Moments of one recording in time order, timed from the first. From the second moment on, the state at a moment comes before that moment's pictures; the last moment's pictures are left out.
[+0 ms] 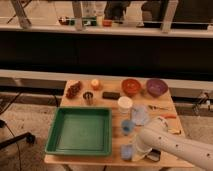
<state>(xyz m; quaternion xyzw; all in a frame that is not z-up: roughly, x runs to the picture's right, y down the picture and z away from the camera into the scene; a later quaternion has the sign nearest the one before) 0.144 0.311 0.733 -0.32 -0.12 -0.04 0.94</state>
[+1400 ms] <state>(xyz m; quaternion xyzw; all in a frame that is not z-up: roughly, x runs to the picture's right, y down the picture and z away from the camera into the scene) 0.126 0.235 0.665 -0.28 -0.15 -0.06 0.95</state>
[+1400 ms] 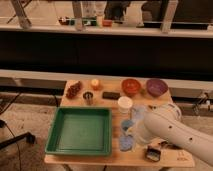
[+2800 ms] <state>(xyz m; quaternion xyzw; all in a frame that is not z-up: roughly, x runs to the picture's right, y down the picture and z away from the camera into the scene) 0.292 0.137 0.773 -0.23 -0.06 0.05 0.97</state>
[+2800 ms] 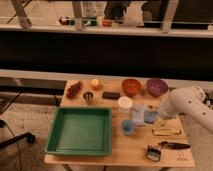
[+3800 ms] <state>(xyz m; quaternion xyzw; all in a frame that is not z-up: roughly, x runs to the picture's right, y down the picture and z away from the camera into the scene) 0.318 0.109 0.794 -0.20 -0.04 0.08 0.98</state>
